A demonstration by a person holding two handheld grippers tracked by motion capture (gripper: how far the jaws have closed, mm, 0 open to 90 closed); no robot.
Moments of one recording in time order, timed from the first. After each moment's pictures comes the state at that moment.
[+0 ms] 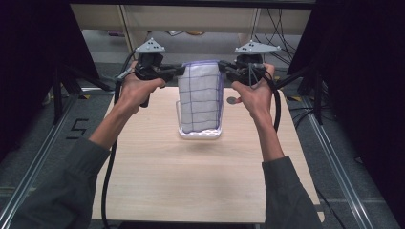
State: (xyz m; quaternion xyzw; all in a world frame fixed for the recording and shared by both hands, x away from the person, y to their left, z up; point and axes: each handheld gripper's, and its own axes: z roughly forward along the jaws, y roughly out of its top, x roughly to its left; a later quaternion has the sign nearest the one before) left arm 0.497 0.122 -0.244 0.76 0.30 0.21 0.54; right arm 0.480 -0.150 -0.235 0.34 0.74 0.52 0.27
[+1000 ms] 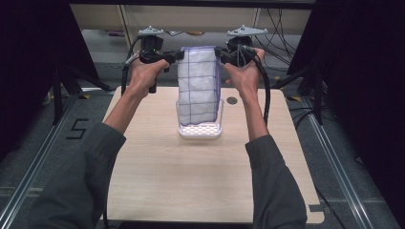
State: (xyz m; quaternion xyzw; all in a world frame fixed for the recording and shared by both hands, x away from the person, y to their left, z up) left arm 0.557 0.122 -0.247 0.71 0.38 0.19 0.56; right arm 0.540 -0.136 -0.231 0.36 0.73 0.50 0.29
